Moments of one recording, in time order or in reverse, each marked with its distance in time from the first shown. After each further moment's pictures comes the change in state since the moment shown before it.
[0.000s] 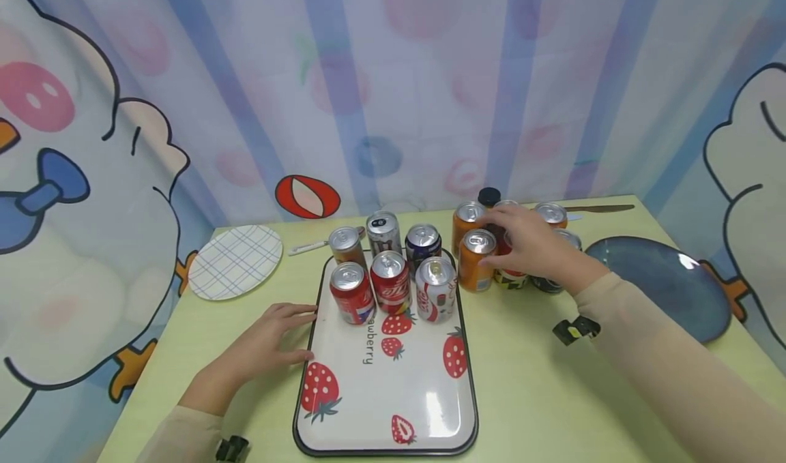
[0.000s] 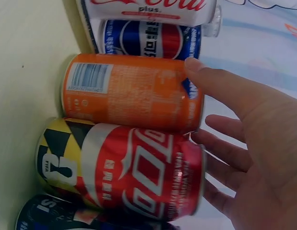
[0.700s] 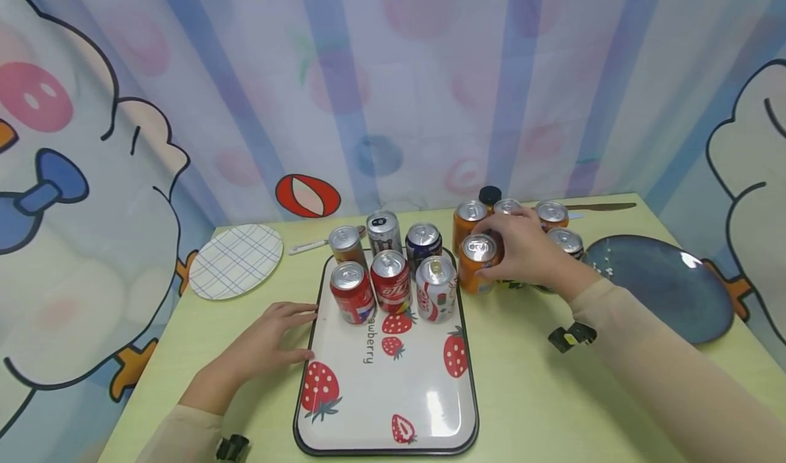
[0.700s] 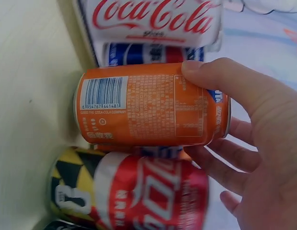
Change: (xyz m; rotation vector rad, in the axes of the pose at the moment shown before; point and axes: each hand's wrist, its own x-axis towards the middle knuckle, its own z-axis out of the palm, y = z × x) left_hand -0.001 0.003 -0.002 0.003 -0.001 -0.003; right_hand -0.001 -0.004 0.014 0.052 0.058 -0.019
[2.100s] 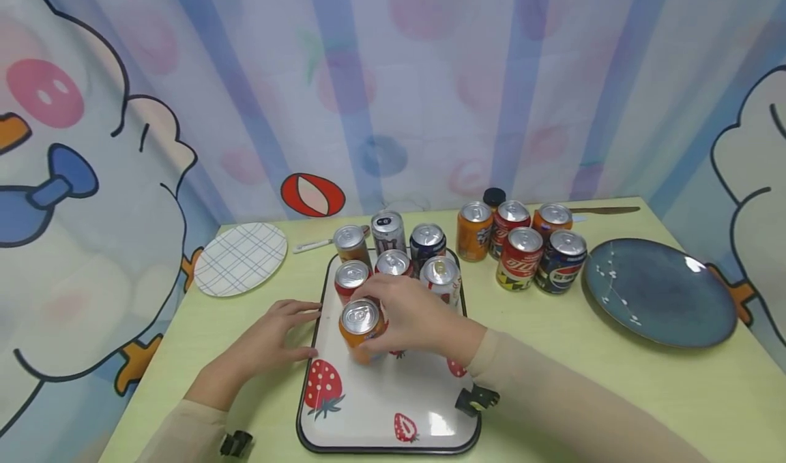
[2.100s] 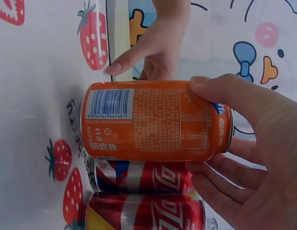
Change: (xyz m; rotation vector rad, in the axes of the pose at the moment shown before) left_hand 0.001 -0.002 0.002 -0.005 0.007 0.009; right_hand 0.017 -0.170 0.075 0.271 -0.160 -0.187
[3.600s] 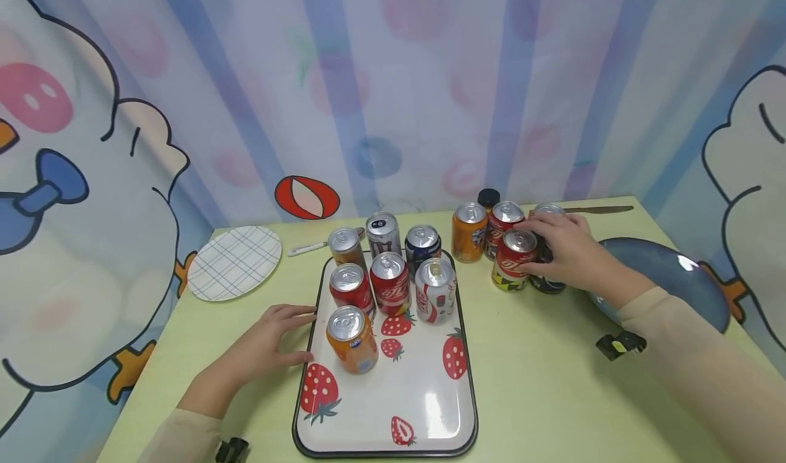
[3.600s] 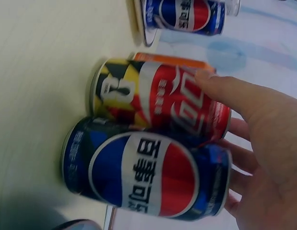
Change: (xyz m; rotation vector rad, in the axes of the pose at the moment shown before) left_hand -0.001 -0.001 0.001 -0.029 -0.002 -0.004; right_hand -0.110 0.162 -0.140 -0.394 0.139 0.277
